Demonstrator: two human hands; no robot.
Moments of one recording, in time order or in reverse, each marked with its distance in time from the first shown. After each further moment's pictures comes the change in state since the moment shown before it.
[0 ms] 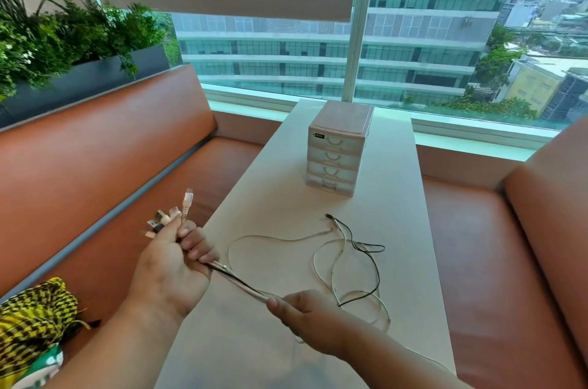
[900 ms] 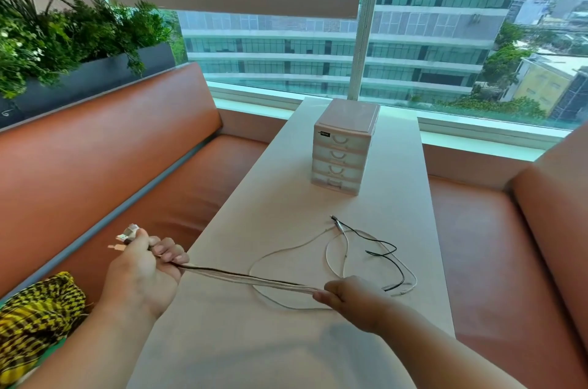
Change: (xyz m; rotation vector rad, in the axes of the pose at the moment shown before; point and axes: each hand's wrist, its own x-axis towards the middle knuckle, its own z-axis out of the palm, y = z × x) left_hand 0.022 0.019 -0.048 0.000 0.266 0.099; right_hand 0.014 0.050 -0.048 -0.579 0.016 0.098
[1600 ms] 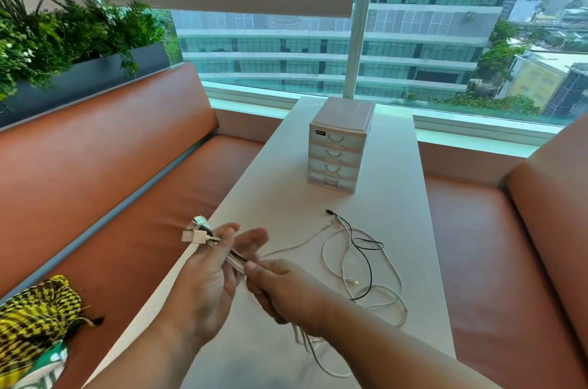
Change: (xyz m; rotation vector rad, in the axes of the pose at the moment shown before) left_hand -0.060 -0.057 0.040 0.250 -0.380 -0.014; right_hand -0.015 -0.120 -0.017 0.928 -0.053 -0.191
